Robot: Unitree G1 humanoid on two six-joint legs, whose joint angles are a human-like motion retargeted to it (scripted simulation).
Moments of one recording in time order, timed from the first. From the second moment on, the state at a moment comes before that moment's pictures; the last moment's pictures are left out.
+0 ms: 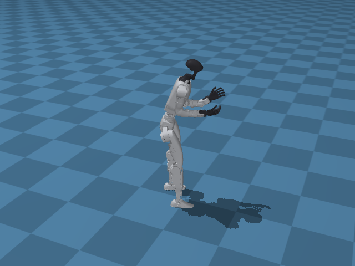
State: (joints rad) left arm -0.40 -0.14 -0.09 -0.19 0.23 -0.44 0.34; right arm -0.28 0.28 0.30 0.18 0.27 -0.36 0.03; waist -0.07 -0.05 0.18; left_leg -0.36 -0.07 0.17 0.13 -0.02 0.00; right_leg -0.52 -0.15 0.09 0.17 0.18 0.14
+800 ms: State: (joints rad) left arm -0.62 -0.25 -0.21 0.24 -0.28 -0.33 0.01; right arm -0.13 0.00 0.10 -0.05 0.15 -0.56 -0.21; waist -0.03 -0.09 0.11; left_leg -0.39 -0.03 0.30 0.08 -0.07 0.00; right_leg -0.66 0.02 0.19 0.18 0.13 0.07
